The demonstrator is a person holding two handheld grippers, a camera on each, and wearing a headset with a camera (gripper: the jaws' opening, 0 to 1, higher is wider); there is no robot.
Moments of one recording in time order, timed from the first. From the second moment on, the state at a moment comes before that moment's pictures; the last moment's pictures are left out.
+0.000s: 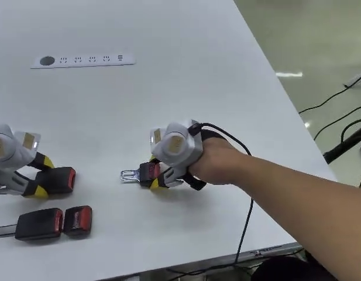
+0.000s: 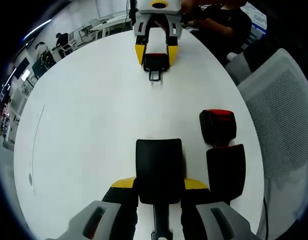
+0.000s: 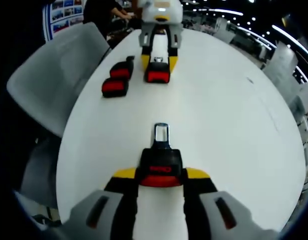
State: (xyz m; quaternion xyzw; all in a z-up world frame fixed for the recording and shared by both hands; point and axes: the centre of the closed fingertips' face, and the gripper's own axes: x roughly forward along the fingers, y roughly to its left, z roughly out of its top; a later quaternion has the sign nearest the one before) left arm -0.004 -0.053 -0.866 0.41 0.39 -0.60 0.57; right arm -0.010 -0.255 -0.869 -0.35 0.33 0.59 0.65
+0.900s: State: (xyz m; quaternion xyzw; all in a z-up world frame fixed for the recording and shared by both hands) left arm -0.037 0.001 -0.803 0.33 0.35 -0.49 0.72; right arm -0.045 -0.258 -0.804 -0.28 0.31 0.49 0.76
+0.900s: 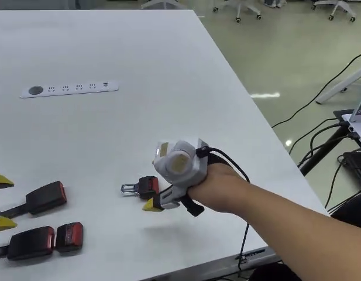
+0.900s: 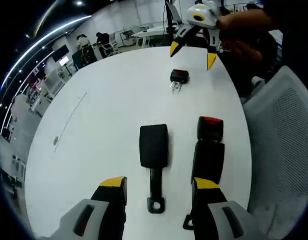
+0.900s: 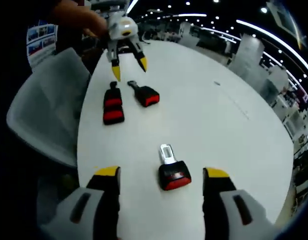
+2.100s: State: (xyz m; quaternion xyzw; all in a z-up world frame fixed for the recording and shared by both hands) left arm -0.113 0.067 -0.793 0.22 0.33 -0.40 0.83; right arm -0.107 -0.299 -0.785 -0.19 0.31 0.39 0.84
